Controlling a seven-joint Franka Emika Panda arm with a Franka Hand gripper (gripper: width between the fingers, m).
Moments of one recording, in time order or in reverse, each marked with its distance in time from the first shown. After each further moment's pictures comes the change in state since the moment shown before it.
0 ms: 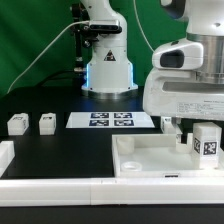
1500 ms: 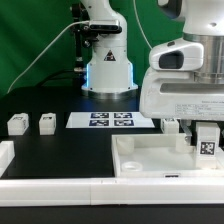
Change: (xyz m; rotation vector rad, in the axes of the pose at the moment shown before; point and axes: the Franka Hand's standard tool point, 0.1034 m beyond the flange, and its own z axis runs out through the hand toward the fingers) arm 0.001 0.003 0.000 -0.001 0.001 0.113
